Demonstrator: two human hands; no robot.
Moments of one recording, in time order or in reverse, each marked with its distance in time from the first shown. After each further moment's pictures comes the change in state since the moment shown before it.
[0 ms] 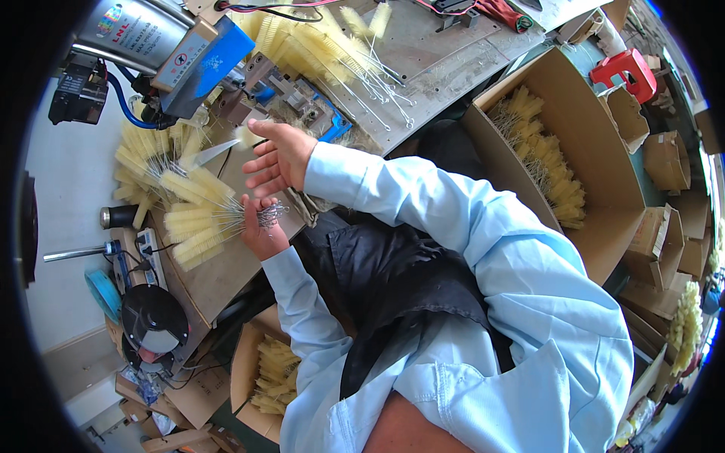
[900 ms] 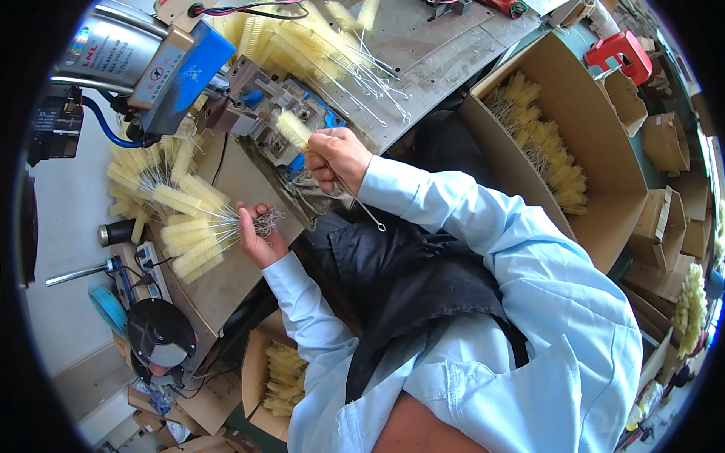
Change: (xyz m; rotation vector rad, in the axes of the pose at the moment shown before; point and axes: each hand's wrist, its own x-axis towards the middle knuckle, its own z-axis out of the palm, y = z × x) left_hand -0.004 0.006 0.002 -0.006 -0.057 -0.015; right_hand -0.035 0.020 -0.072 -0.057 0.055 -0.276
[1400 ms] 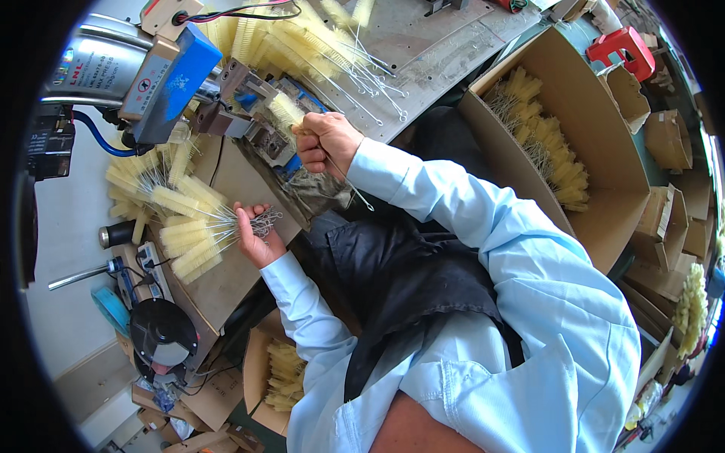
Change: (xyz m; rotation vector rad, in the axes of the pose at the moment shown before) left_hand 0.000 0.000 0.001 0.053 0.019 0.012; right_hand 0.020 -0.017 -0.001 0.233 -0.033 0.042
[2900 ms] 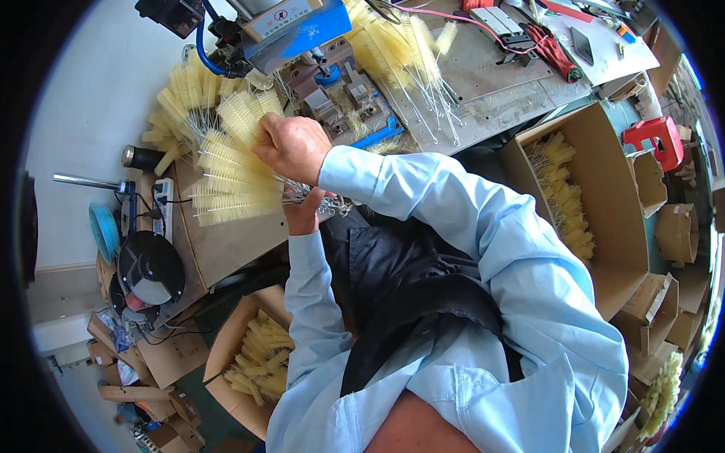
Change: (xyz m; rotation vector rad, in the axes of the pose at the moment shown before) left_hand -0.011 0.005 0.016 0.248 -0.386 0.073; right_hand 0.029 0.051 0.112 -1.514 -0.173 -0.908
